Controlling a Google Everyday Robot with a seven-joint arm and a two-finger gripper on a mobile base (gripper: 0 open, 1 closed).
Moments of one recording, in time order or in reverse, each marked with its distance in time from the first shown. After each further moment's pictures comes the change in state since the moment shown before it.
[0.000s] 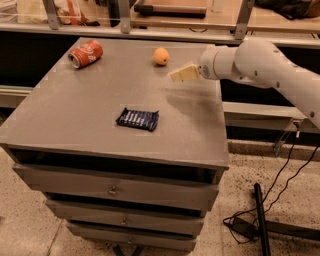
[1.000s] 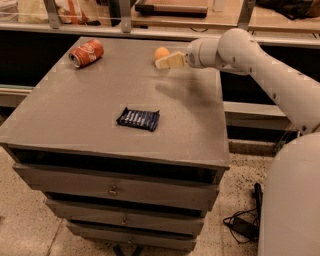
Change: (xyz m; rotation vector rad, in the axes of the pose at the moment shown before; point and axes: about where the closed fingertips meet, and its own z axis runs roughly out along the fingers) arm -0.018 -0.021 0.071 -0.036 -0.034 0.122
